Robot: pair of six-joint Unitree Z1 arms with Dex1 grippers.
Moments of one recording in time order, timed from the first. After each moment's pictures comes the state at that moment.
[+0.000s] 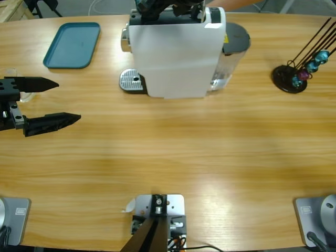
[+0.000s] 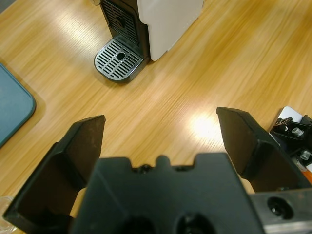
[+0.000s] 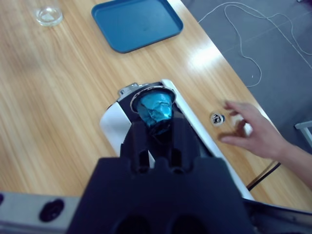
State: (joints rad) arm 0 -0.86 1.14 -0.67 0.20 -0.09 0.06; arm 1 0.82 1.80 -1.50 0.30 -0.01 -0.26
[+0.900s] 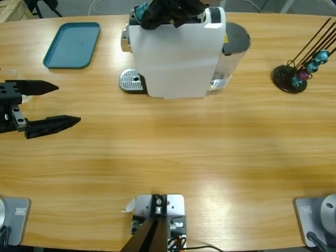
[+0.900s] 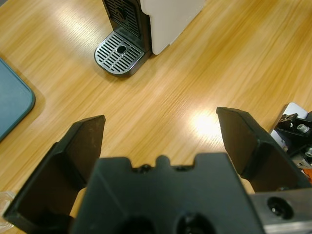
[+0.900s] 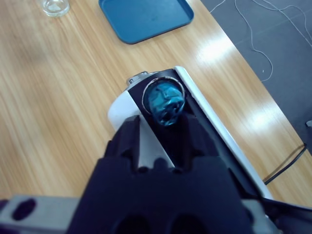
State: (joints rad) arm 0 -0.86 1.14 -0.65 0.20 -0.08 0.06; arm 1 0.82 1.81 -1.48 0.31 0.02 -0.25
